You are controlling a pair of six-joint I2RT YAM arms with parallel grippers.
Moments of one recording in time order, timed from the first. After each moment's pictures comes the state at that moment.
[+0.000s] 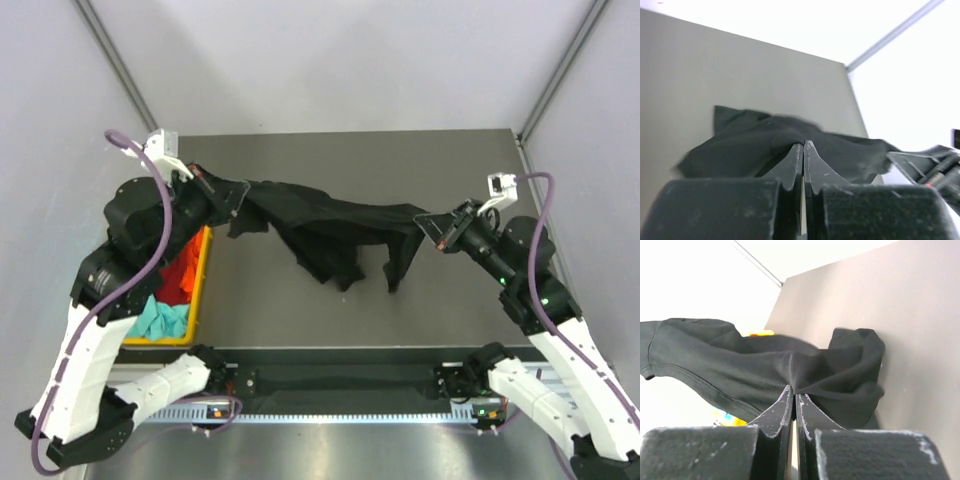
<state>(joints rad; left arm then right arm) -0.55 0.96 1.54 -0.77 -0.17 -0.65 0.42 0.69 0.86 -0.29 -0.15 0.67</state>
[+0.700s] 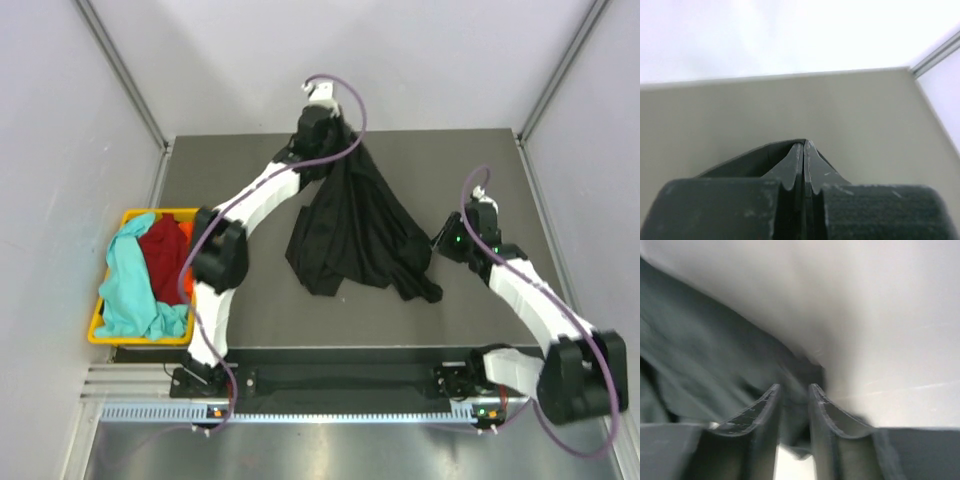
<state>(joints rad) -0.52 1.99 1.73 0.03 -0.12 -0.39 0.22 1.08 0.69 -0.33 0.03 0.61</state>
